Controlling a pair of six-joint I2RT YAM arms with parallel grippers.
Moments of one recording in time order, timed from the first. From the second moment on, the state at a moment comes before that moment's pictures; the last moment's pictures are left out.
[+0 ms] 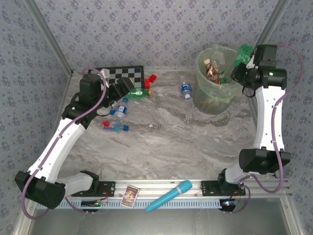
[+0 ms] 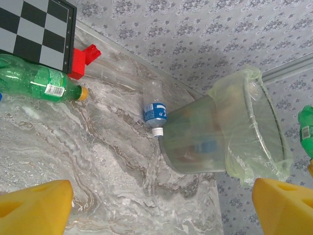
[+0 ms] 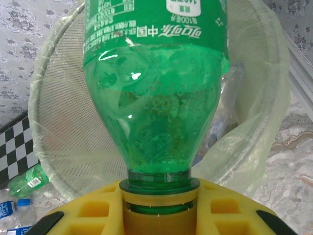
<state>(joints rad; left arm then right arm) -0.39 1.17 1.25 -0.50 0.22 -0.86 -0.14 1.53 1.92 -1.16 -0.12 0.38</state>
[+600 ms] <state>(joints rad) -0.39 1.18 1.24 -0.51 0.22 -0.86 -0.13 1.58 2.03 -1.18 -0.09 0.32</state>
